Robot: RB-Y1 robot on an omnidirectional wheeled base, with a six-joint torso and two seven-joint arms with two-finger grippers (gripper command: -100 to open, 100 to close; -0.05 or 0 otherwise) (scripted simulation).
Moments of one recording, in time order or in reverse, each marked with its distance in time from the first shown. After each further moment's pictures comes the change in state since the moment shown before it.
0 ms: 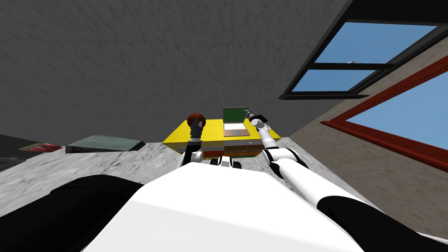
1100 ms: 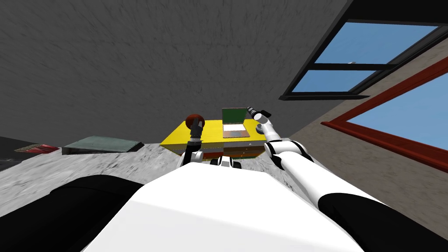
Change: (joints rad) left arm 0.000 0.000 0.000 0.000 0.000 0.000 0.000; right arm -0.152 -0.059 -0.003 0.173 -0.102 0.083 -0.205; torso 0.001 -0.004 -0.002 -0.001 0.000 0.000
